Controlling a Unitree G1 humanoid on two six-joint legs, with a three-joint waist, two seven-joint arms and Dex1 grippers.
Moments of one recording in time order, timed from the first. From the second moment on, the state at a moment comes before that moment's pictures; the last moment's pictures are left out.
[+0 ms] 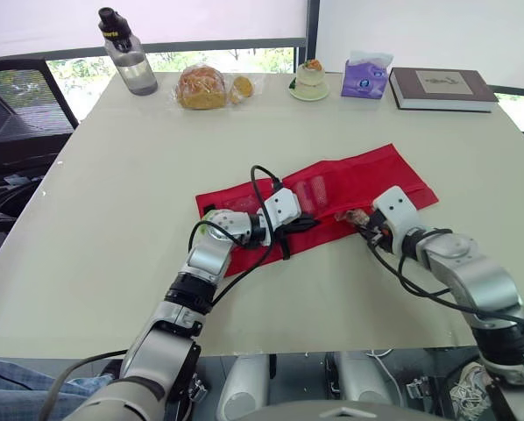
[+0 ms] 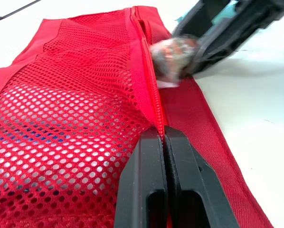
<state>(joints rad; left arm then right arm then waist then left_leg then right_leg) -0.58 0.30 -0.24 0.36 -0.04 0.01 -1.02 -0.36 -0.47 0.16 -0.37 0.16 0.98 0.41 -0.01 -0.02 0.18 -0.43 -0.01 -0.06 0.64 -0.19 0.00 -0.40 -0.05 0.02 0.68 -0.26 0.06</state>
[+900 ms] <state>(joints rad) -0.62 0.30 -0.24 0.40 -0.04 0.01 -1.03 -0.27 -0.36 0.13 -0.46 0.16 0.98 0.31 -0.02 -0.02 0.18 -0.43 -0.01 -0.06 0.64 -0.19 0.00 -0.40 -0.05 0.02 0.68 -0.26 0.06</state>
